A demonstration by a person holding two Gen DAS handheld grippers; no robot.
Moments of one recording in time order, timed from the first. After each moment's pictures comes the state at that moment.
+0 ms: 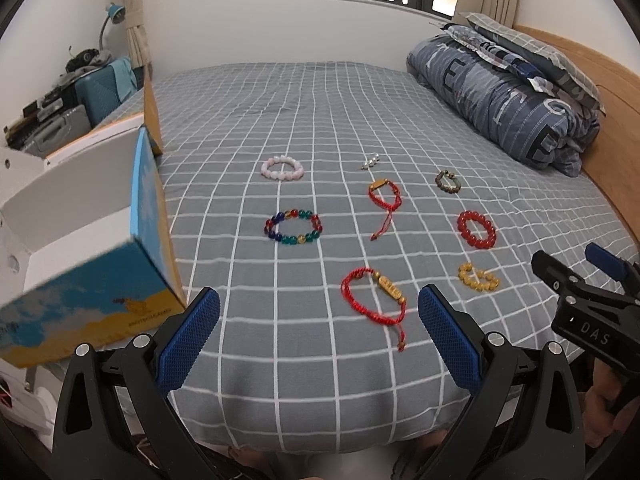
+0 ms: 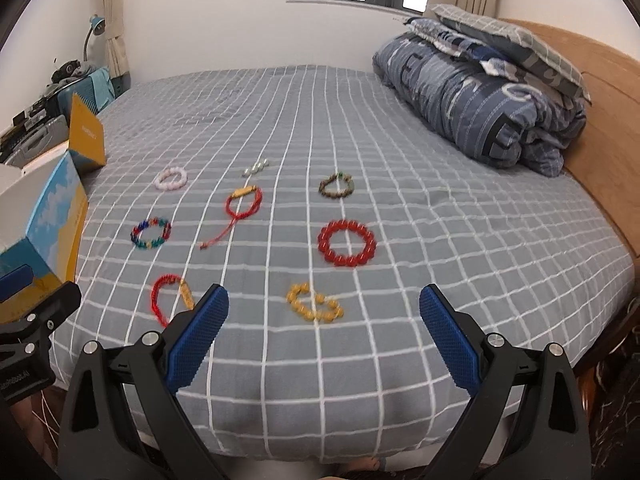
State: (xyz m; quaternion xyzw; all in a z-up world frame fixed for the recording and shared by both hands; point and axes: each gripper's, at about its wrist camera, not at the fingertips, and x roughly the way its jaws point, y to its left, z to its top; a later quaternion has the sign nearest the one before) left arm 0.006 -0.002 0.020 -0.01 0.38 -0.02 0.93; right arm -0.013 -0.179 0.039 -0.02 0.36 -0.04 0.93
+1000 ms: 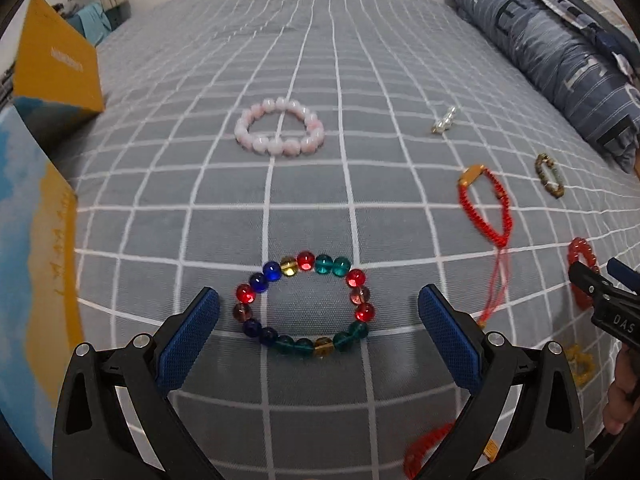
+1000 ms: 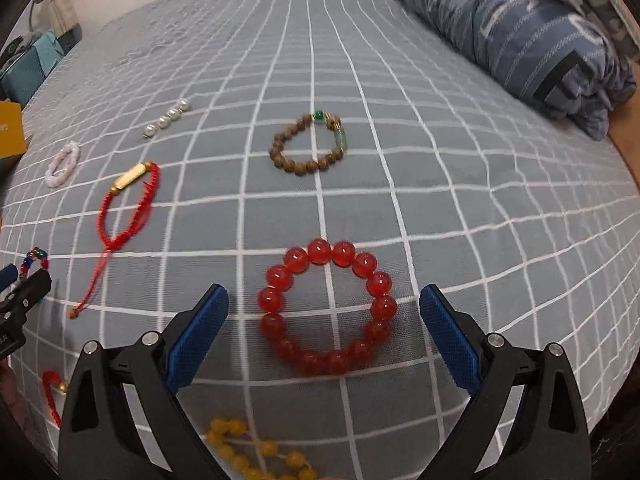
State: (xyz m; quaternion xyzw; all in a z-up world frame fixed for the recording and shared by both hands) left arm 0.196 0.014 -0.086 -0.02 0.51 0.00 0.86; right arm 0.168 -0.223 -0.068 0.00 0.51 -0.06 0.86
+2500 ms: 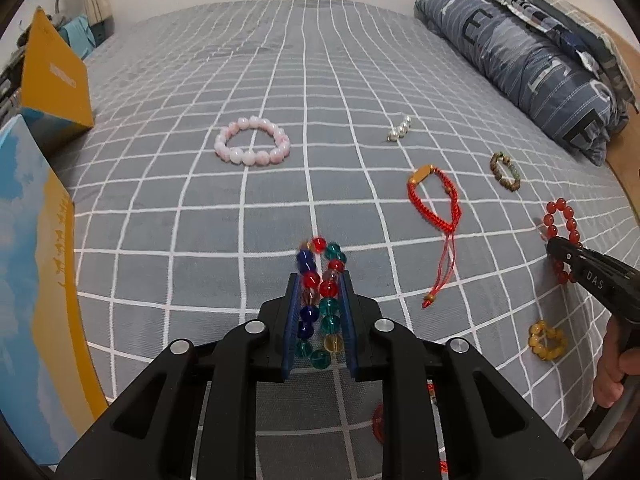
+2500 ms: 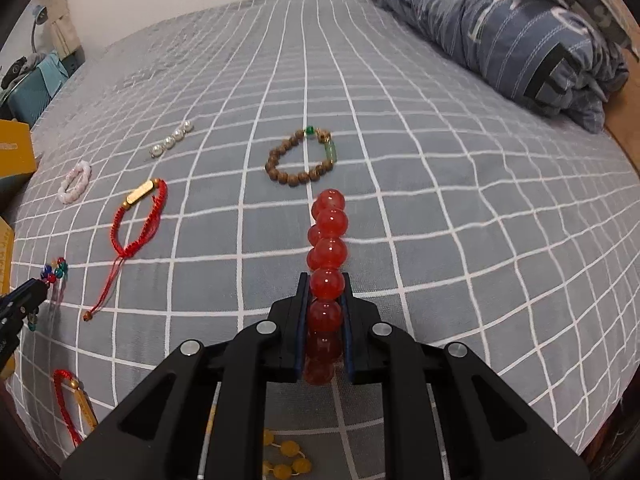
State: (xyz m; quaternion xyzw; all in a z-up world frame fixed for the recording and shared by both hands) left arm 0.157 0.007 -0.057 -0.02 0.47 -0.05 0.88; right arm 0.147 -0.232 -0.048 0.02 0.47 -0.06 0.88
